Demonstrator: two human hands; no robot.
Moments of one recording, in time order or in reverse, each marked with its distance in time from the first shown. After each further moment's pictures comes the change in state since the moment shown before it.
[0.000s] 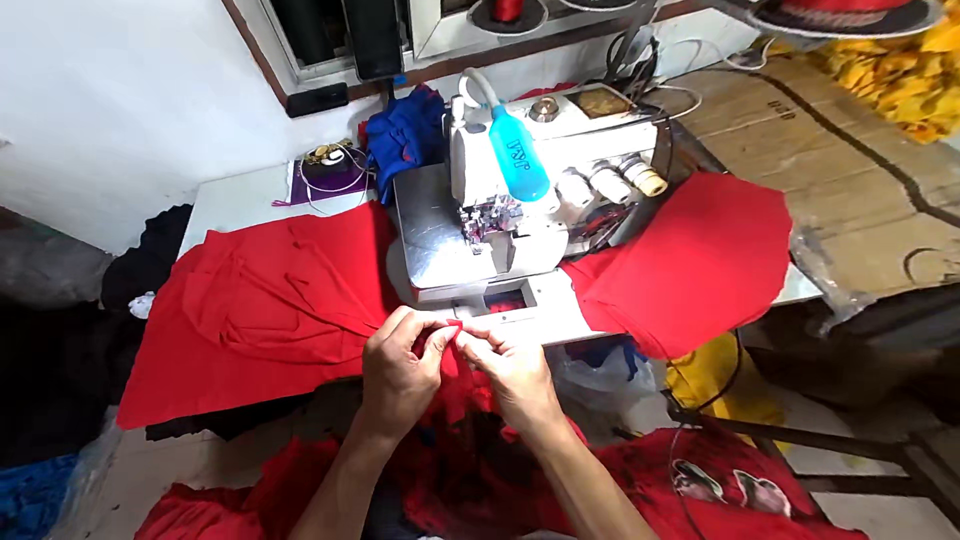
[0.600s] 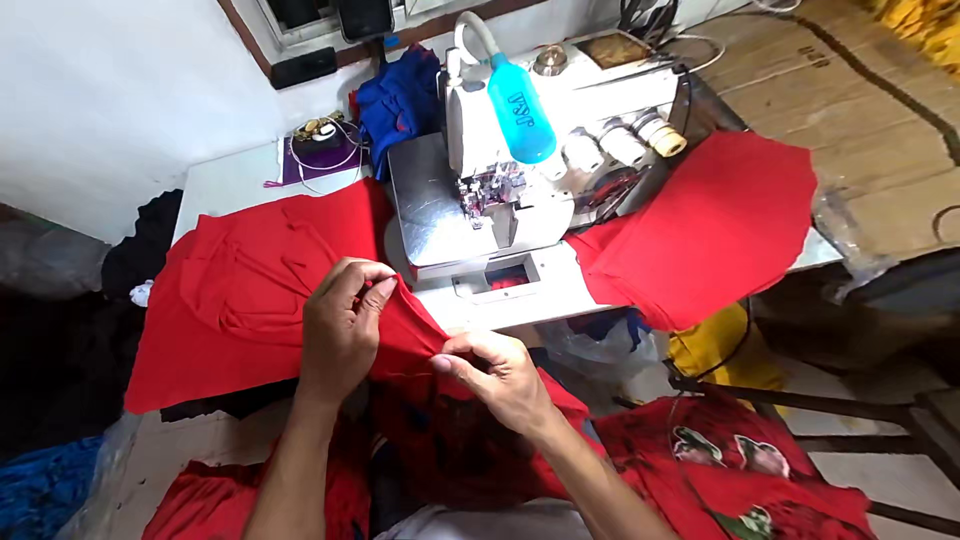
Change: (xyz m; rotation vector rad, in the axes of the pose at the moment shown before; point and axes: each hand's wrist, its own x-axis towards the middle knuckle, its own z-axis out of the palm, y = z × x) left_hand 0.029 -0.015 -0.054 -0.009 -0.096 0.033; right_hand -0.014 0.025 -0.009 -0.312 -0.277 -0.441
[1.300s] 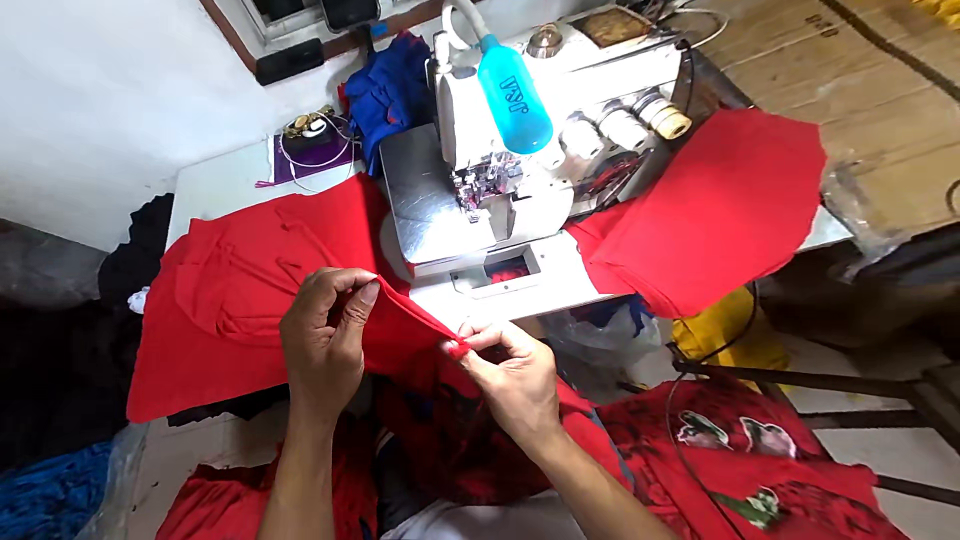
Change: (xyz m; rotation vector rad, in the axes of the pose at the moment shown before) left_hand -0.004 0.007 -0.003 -0.154 0.141 -0.005; right_hand -0.002 -0.021 0.019 -0.027 0.446 0.207
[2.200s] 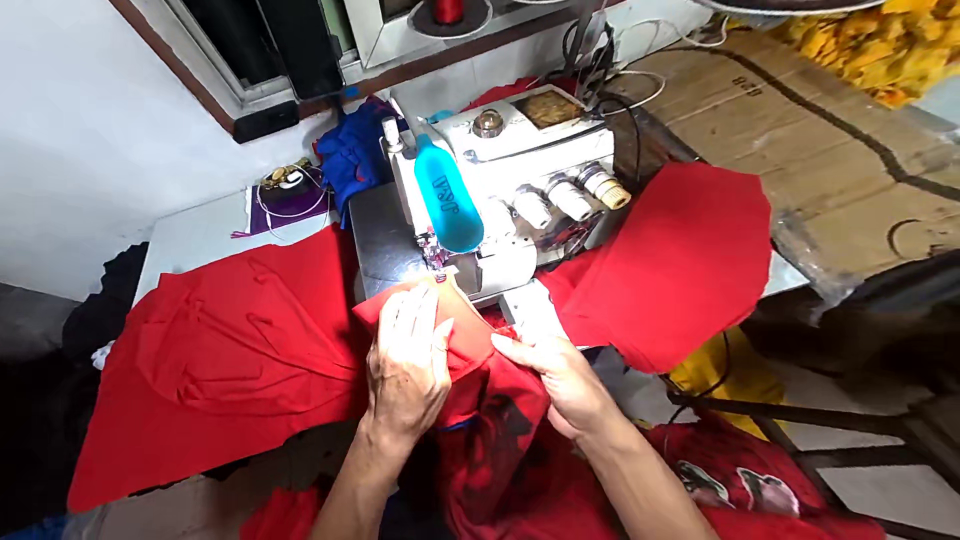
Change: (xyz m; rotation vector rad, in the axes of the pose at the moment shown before) left_hand 0.000 -0.016 0.118 0.516 -0.185 0.163; right_hand 0.079 0.010 -0.080 0.298 -0.135 0.612
